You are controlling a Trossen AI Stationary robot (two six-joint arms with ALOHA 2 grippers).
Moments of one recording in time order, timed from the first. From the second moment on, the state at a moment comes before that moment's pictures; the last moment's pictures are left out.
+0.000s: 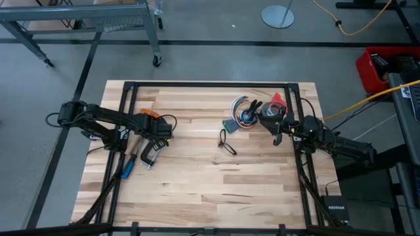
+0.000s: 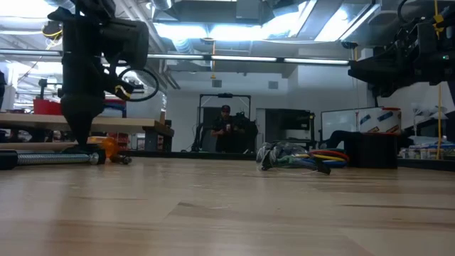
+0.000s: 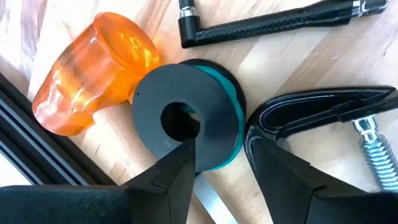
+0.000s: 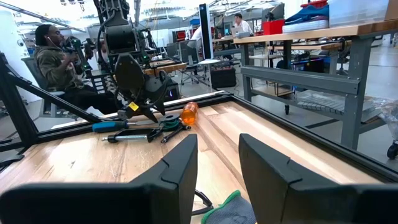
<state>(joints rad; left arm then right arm) 0.06 1.38 0.74 -1.01 -0.36 -0.55 -0.28 0.01 0.01 0.05 -0.02 0.12</state>
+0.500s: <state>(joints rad) 0.08 1.38 0.74 -0.91 -0.43 -0.42 -0.28 0.01 0.01 0.05 -0.02 0.12</state>
